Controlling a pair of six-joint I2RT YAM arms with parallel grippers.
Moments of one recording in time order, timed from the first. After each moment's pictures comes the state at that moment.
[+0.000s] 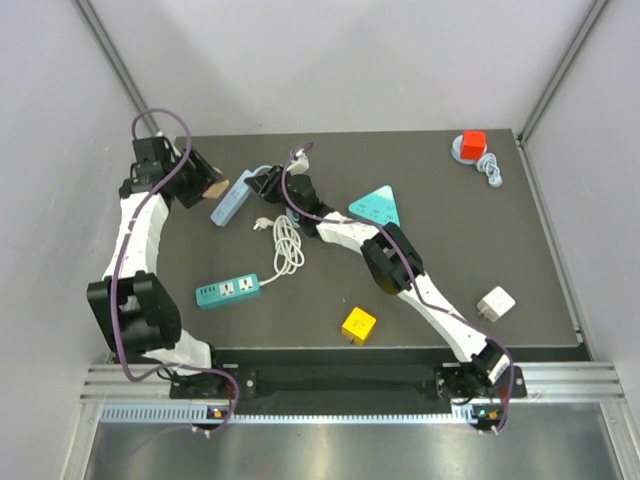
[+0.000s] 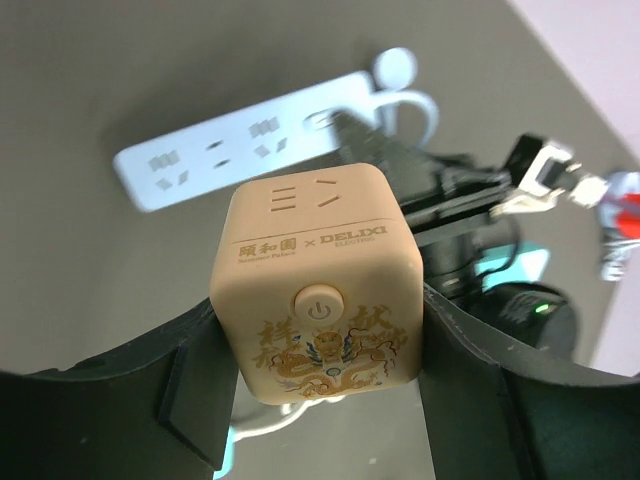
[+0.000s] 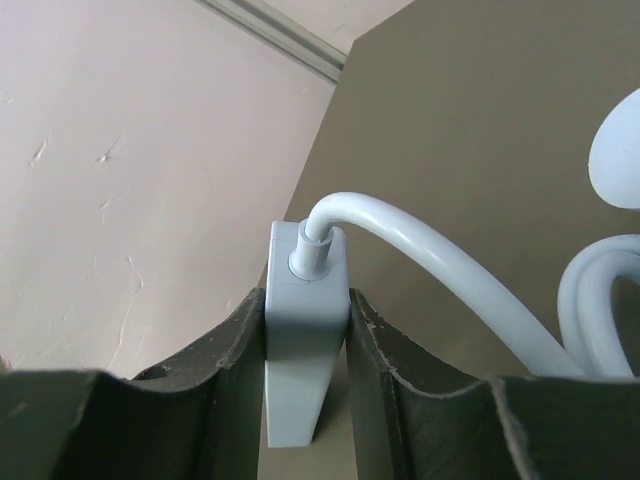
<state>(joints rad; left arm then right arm) 0.18 1.54 1.41 -0.56 0.32 -0.59 0.79 2.83 2.32 0.53 0.00 0.96</state>
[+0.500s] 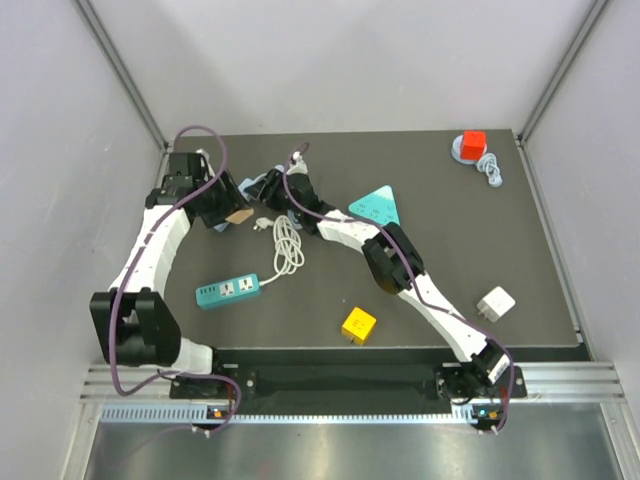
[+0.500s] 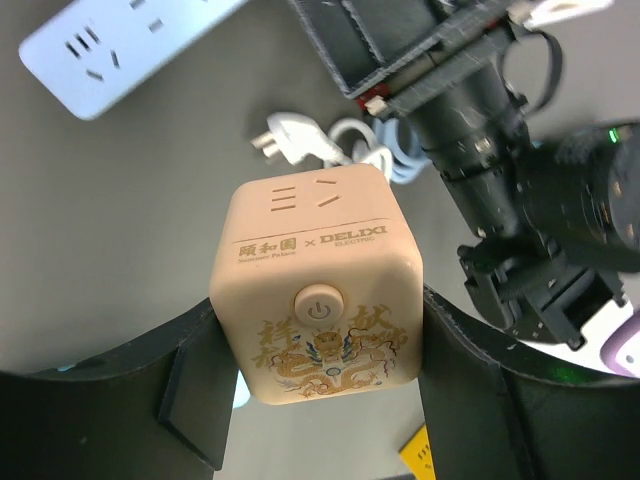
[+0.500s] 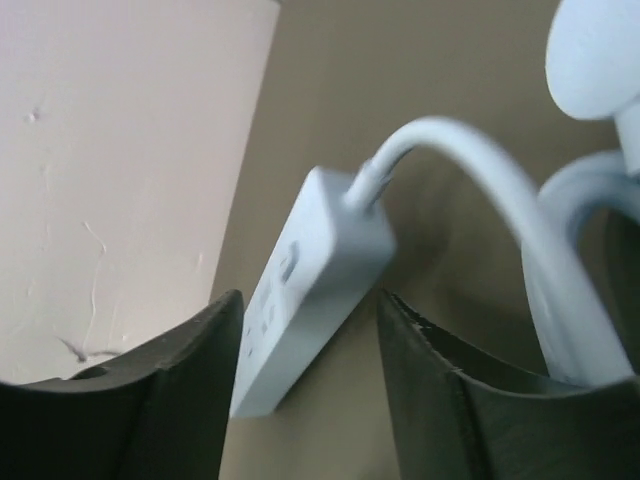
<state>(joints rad) 0.01 1.45 1.26 -0.65 0.21 -0.50 0.78 2.85 2.37 0.37 -0.07 1.03</state>
